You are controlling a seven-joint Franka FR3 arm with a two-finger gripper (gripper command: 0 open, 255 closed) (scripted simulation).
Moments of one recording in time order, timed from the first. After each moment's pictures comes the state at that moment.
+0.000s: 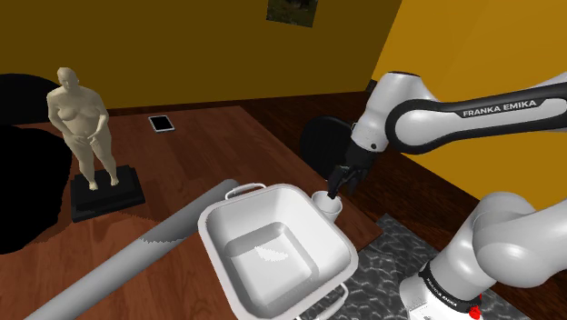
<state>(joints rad) 0.14 -0.62 0.12 -2.78 0.25 2.18 0.19</state>
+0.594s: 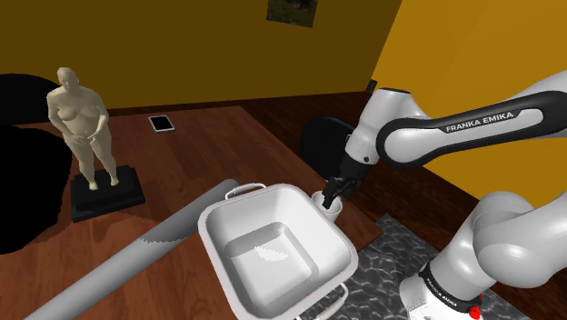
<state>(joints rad) 0.16 -0.55 0.14 -2.83 0.28 2.30 0.18</state>
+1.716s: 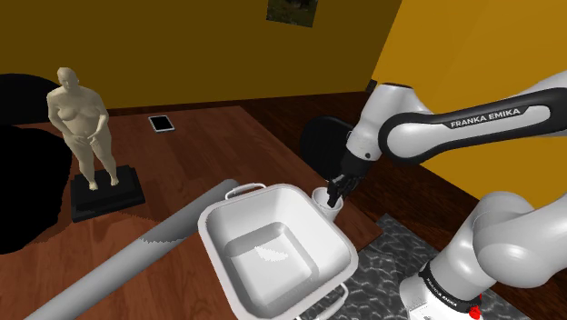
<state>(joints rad) 0.16 -0.57 0.13 -2.81 0.27 2.27 0.19</state>
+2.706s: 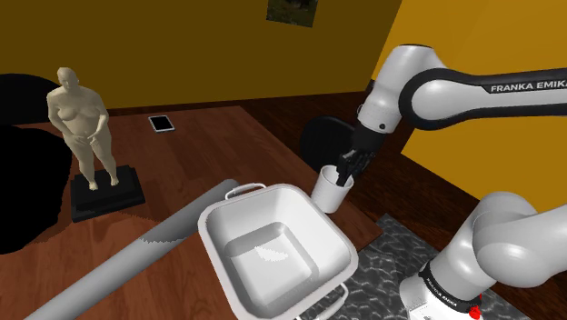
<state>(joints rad) 0.14 -0.68 0.12 -2.68 0.23 2.02 0.23</state>
